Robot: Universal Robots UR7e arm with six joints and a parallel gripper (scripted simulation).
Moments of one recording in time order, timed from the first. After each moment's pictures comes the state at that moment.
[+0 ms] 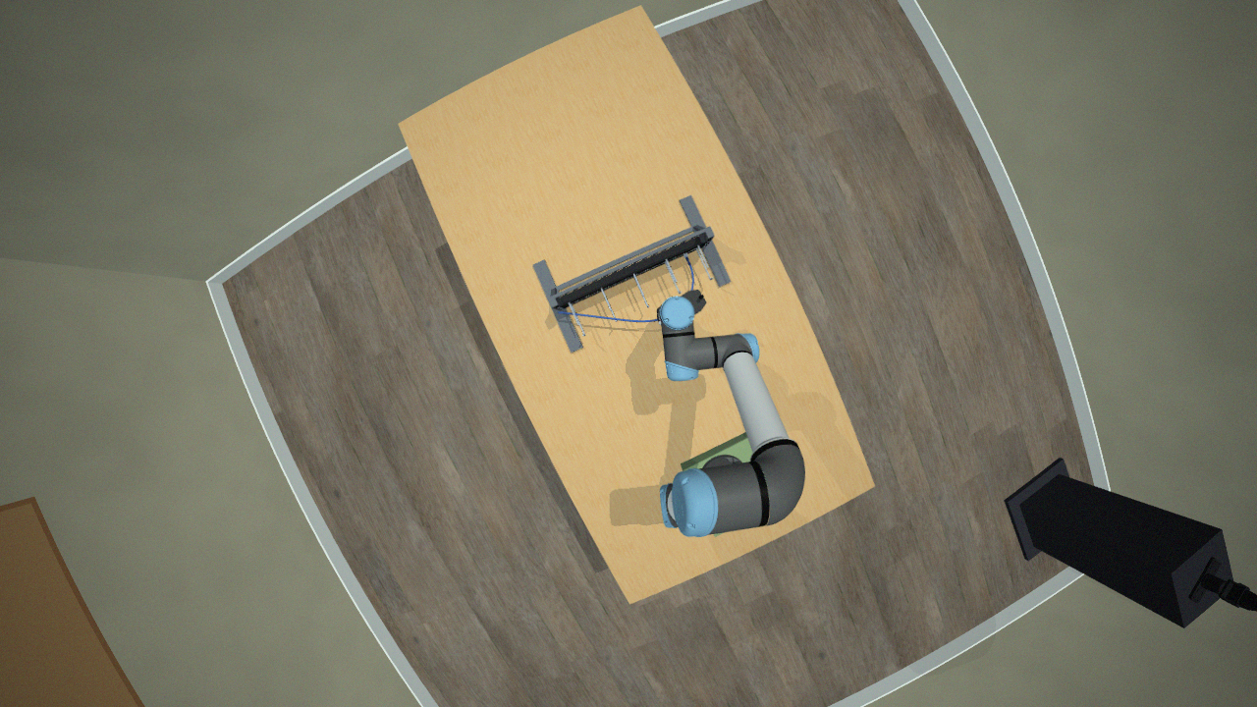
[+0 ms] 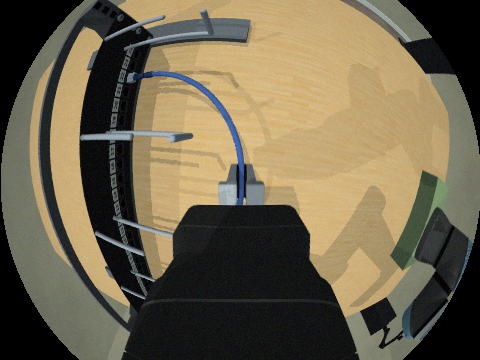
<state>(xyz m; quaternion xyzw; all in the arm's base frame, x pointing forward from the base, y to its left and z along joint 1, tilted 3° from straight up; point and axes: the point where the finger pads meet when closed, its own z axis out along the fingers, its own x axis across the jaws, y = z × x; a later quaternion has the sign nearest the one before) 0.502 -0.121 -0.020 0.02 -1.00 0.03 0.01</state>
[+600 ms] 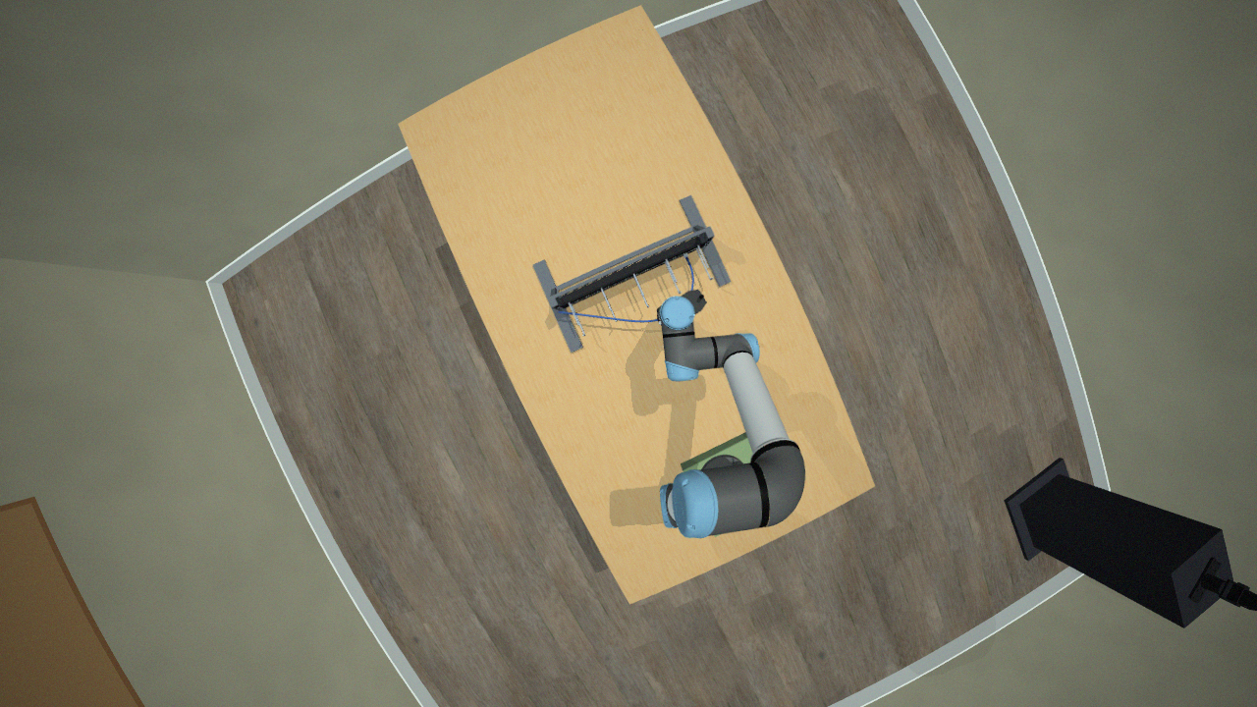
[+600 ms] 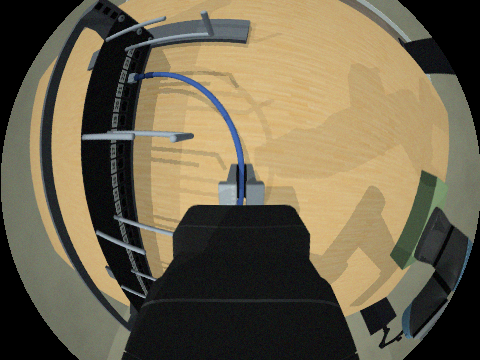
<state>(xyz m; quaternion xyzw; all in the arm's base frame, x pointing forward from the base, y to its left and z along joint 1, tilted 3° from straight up) 0.502 -0.120 -0.018 0.02 -1.00 0.03 0.01</state>
